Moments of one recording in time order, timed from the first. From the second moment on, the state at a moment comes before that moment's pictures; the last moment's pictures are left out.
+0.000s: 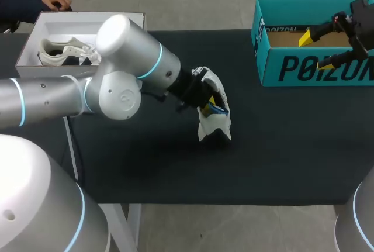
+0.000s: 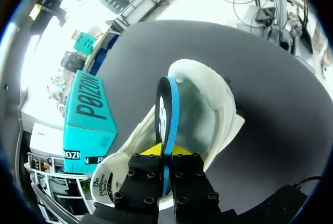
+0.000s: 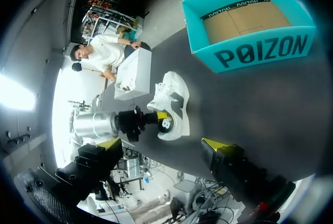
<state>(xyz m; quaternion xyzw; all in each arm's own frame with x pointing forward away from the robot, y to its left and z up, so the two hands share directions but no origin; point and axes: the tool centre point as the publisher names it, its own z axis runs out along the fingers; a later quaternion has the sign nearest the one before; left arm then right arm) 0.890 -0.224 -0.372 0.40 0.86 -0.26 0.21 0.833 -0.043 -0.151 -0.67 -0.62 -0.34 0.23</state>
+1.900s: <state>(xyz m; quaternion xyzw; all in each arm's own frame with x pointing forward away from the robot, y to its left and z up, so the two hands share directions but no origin) 0.866 -0.226 -0.320 0.40 0.88 -0.22 0.12 0.833 -0.043 -0.151 -0.67 -0.62 -0.34 0.23</state>
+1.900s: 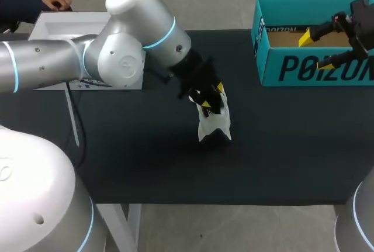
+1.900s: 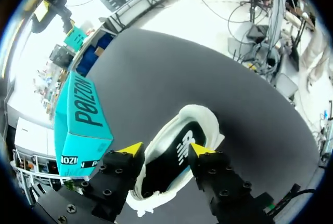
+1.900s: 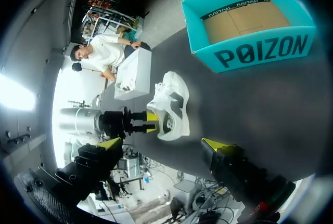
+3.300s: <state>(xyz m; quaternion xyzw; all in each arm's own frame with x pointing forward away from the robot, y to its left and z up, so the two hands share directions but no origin) 0.876 -0.221 -0.411 0.53 0.85 -0.04 -0.05 0.833 -0.043 -0.151 -0.67 -0.62 -0.34 0.23</state>
